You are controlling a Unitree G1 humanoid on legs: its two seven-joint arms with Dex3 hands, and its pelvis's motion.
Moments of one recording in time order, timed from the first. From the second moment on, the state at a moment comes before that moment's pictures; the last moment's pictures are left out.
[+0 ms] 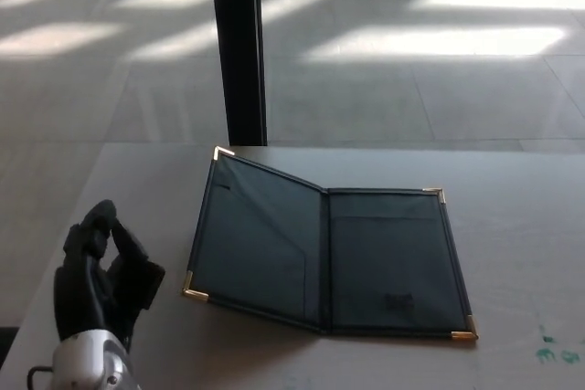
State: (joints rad) left_arm -0.19 -0.08 0.25 -0.10 -0.21 0.42 0.22; right_arm 0.26 -0.41 -0.68 0.31 0.40 0.19 0.17
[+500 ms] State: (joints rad) left_arm -0.27 -0.11 0.37 0.07 -0.42 0.48 0.34; right_arm 0.25 -0.41 -0.68 0.31 0.40 0.19 0.17
